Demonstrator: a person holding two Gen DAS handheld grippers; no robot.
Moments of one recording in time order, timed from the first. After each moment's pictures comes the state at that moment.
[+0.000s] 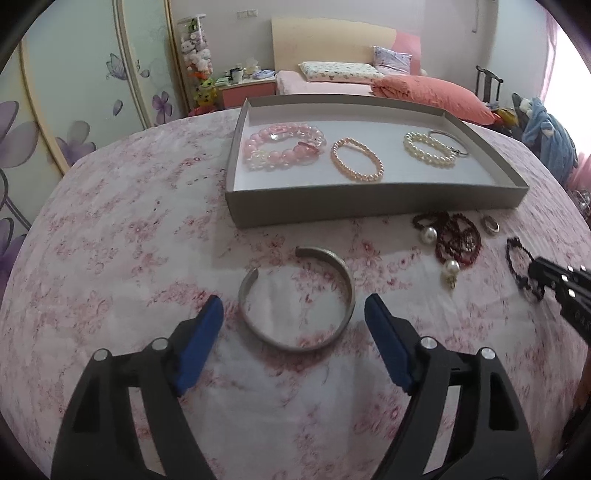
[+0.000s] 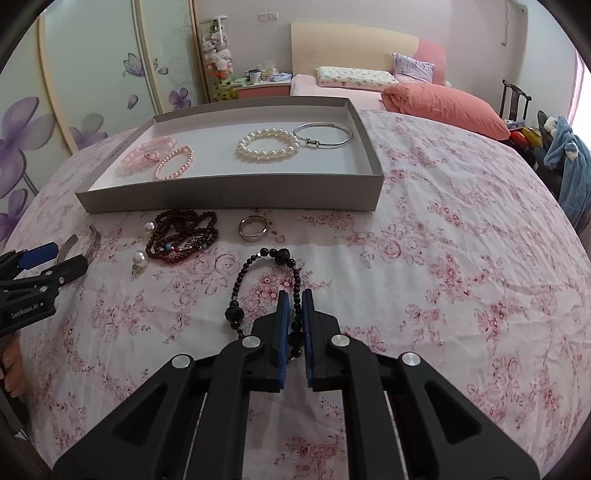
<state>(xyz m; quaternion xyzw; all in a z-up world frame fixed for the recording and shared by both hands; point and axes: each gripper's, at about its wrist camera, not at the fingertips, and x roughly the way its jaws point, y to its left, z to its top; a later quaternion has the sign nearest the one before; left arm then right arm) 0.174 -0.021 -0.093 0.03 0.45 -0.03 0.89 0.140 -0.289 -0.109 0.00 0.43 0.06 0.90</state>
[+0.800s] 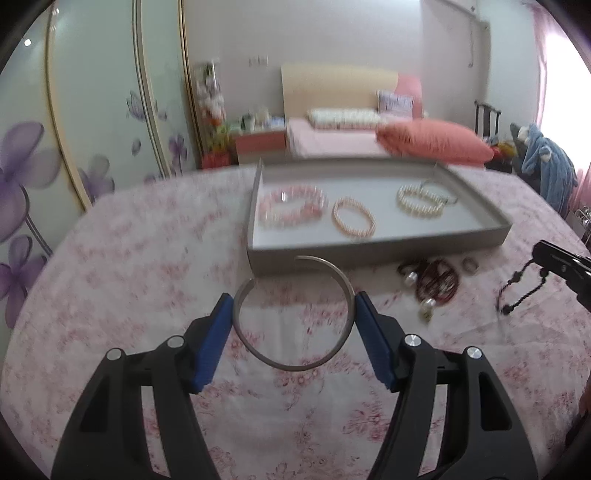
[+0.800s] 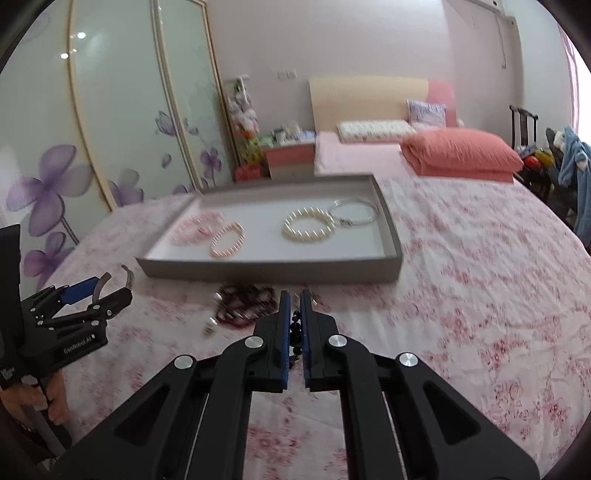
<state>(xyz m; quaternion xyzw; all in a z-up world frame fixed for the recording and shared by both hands) 0.136 -0.024 -0.052 0.04 0.34 -0.01 0.94 0.117 -0.282 -0.057 0.05 0.30 0.12 0.94</state>
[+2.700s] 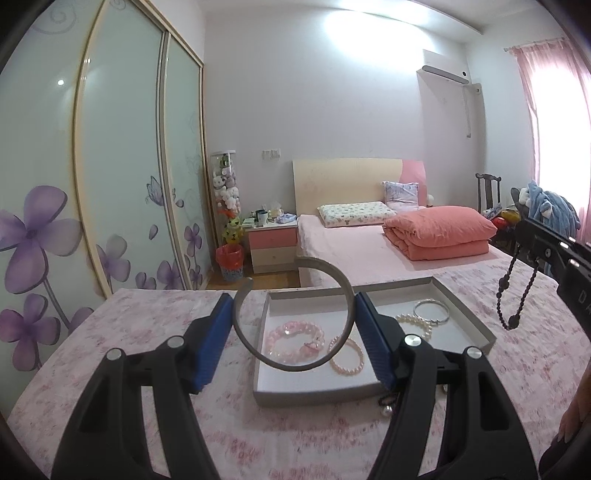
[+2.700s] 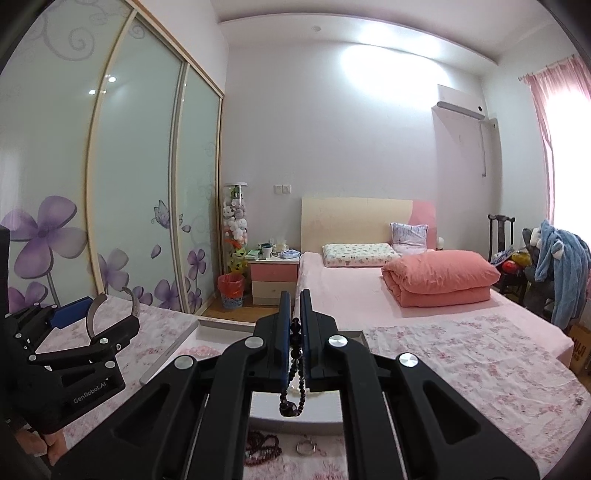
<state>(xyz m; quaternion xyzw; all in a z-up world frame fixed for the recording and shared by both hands) 0.149 -0.049 0.028 0.03 0.17 0.01 0.99 0.123 -0.254 0.020 0.00 0.08 0.07 0.99</state>
